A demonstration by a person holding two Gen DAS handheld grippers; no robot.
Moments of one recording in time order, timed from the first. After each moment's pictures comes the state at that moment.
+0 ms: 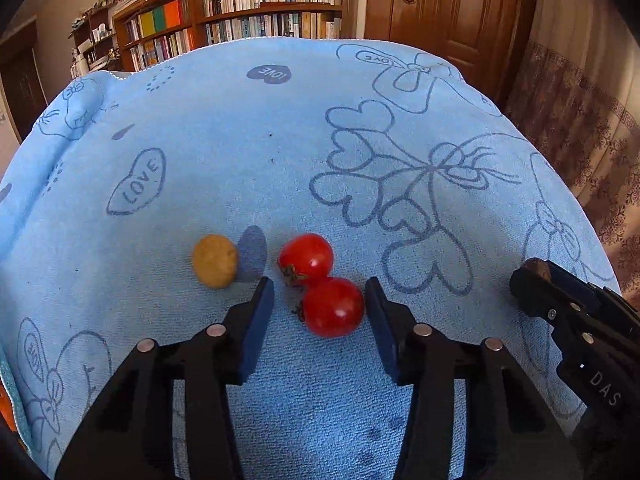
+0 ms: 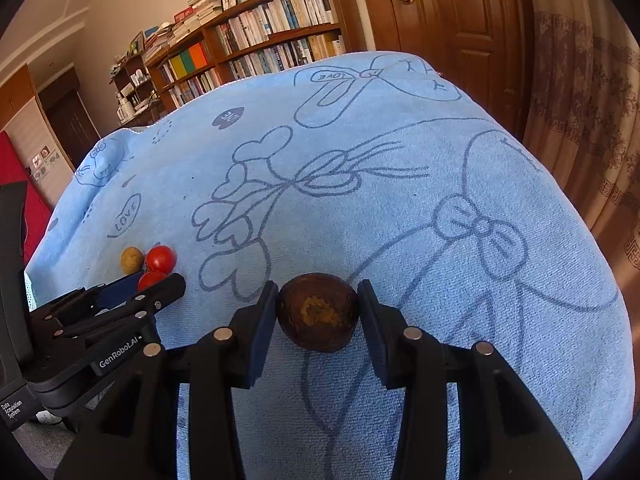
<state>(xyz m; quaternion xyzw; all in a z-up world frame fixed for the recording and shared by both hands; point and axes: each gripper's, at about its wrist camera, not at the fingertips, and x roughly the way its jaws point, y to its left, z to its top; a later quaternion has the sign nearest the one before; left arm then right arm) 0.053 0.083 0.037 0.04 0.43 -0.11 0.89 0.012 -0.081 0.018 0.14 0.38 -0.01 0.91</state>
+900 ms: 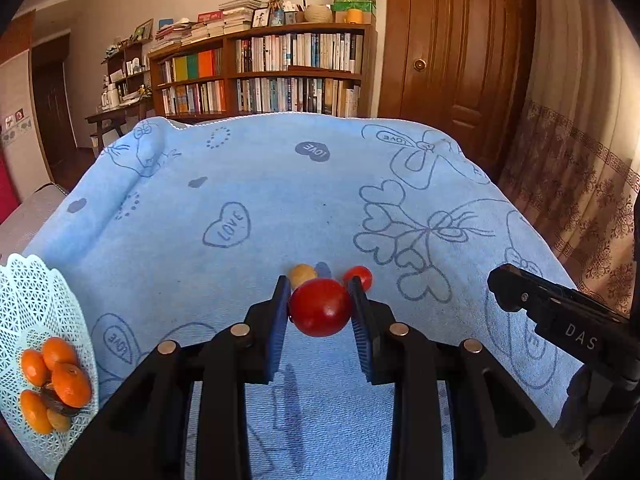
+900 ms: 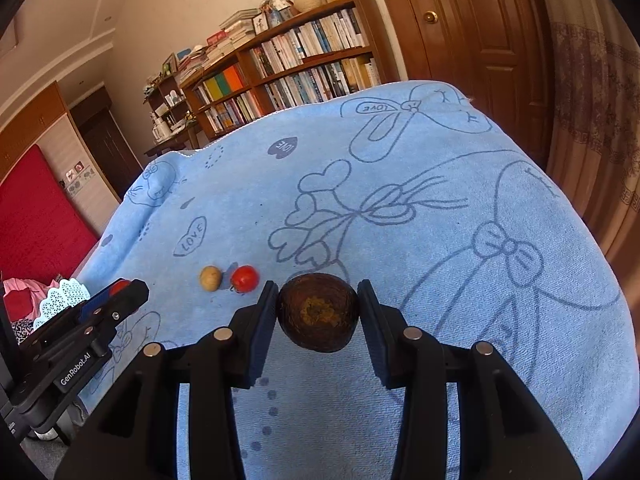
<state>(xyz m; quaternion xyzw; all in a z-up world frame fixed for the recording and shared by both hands) -0.019 0.143 0.114 0.02 0.33 -0.09 0.94 -0.017 -0.057 0.065 0.16 0.34 0.05 0.93</state>
